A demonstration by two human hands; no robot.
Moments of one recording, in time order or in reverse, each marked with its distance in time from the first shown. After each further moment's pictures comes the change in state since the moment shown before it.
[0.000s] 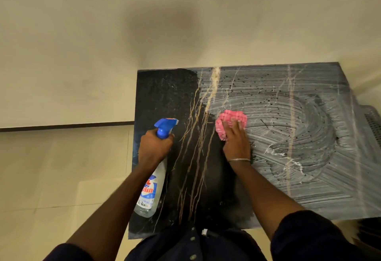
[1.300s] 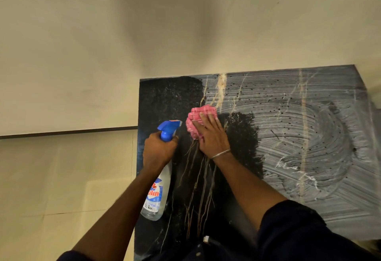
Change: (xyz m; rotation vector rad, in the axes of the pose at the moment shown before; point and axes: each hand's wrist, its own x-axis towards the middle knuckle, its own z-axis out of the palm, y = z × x) left_hand 0.040 0.020 0.000 -0.028 0.023 -0.041; right_hand 0.072 -0.078 0.020 -0.055 -0.090 -0.353
